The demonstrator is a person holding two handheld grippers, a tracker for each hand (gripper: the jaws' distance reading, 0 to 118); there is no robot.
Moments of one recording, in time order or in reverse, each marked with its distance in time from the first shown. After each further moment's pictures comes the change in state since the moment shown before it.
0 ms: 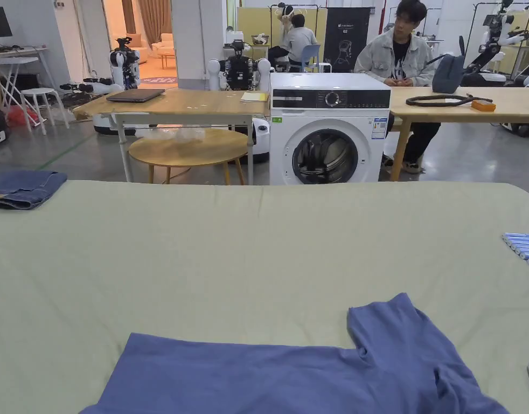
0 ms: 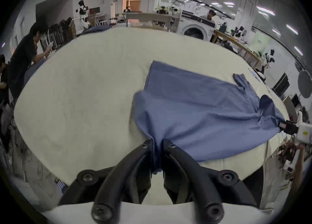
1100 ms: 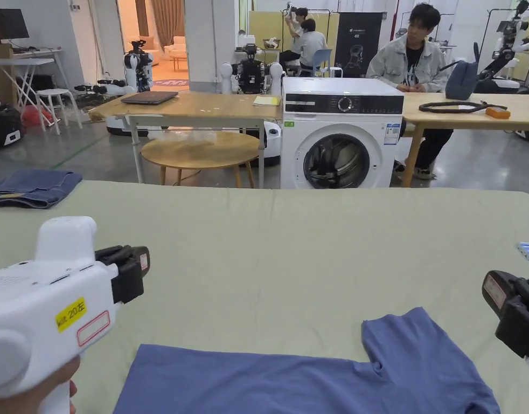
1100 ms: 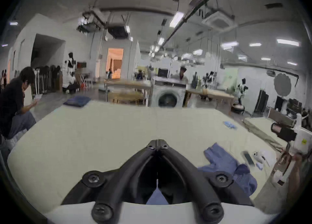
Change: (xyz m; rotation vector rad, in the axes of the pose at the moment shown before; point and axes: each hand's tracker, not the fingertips) left arm 0.068 0.176 0.051 0.541 -0.181 -0.125; right arm -0.081 0.120 0.058 0.710 0.090 -0.010
